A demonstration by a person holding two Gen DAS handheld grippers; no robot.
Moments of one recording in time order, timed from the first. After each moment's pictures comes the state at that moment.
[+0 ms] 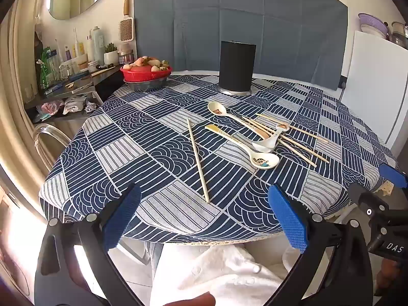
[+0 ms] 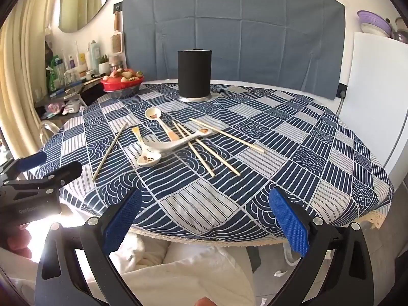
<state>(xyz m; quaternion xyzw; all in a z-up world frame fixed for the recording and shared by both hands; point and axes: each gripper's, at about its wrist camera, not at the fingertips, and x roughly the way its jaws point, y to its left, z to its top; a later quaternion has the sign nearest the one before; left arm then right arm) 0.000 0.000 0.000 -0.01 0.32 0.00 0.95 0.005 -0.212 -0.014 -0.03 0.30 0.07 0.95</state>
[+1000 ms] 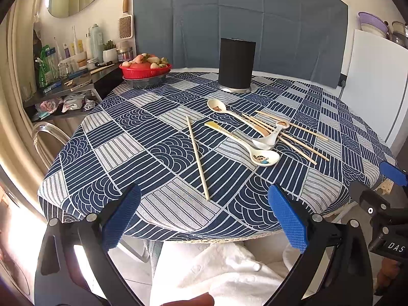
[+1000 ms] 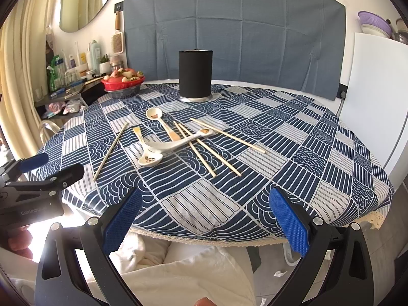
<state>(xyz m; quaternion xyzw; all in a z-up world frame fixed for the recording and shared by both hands) 0.001 -0.004 -0.009 -0.01 0.33 0.00 0.95 0.004 -0.211 -0.013 -0.03 0.30 0.07 0.95</state>
